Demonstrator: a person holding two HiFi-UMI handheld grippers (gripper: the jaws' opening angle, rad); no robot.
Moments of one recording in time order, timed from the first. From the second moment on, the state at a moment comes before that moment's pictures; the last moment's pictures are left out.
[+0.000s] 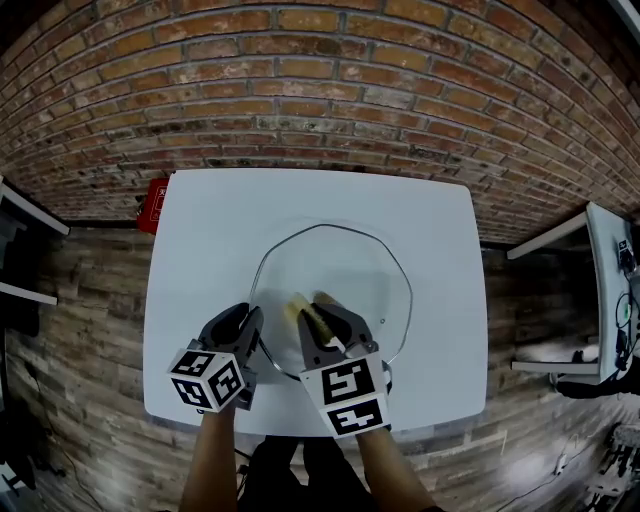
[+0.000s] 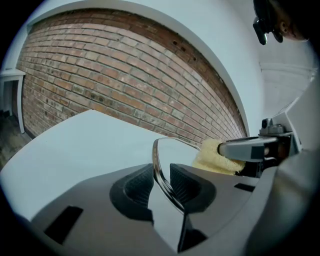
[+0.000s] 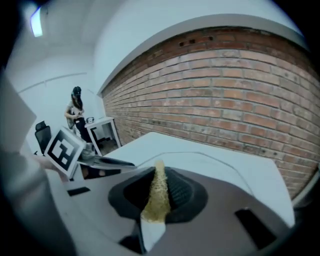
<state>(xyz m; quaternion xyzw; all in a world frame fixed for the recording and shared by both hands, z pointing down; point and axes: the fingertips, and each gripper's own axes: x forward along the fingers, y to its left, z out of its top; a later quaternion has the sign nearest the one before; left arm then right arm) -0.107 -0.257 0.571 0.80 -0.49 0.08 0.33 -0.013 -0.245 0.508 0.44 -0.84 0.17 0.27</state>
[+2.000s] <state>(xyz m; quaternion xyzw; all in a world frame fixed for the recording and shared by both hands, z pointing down) -0.106 -0.252 0.571 0.80 -0.49 0.08 0.33 0.103 -0.203 0.556 0.50 -0.75 0.24 0.35</state>
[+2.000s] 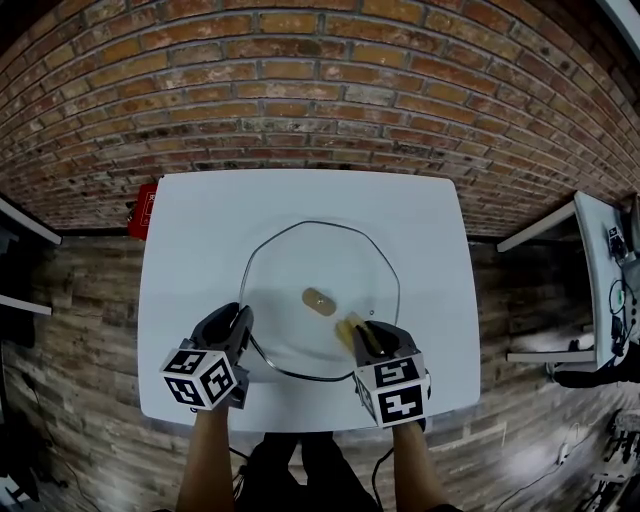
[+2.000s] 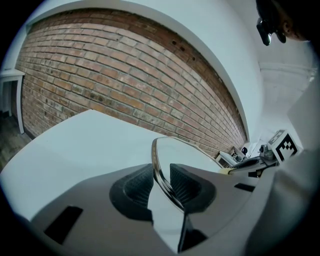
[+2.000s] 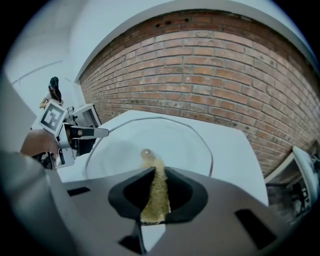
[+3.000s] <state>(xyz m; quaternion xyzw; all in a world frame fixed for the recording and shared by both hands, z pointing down) -0.110 -0.245 0.518 0.84 -0.49 0.07 0.23 0.100 -0.207 0.529 0.53 -0.78 0.21 0.27</state>
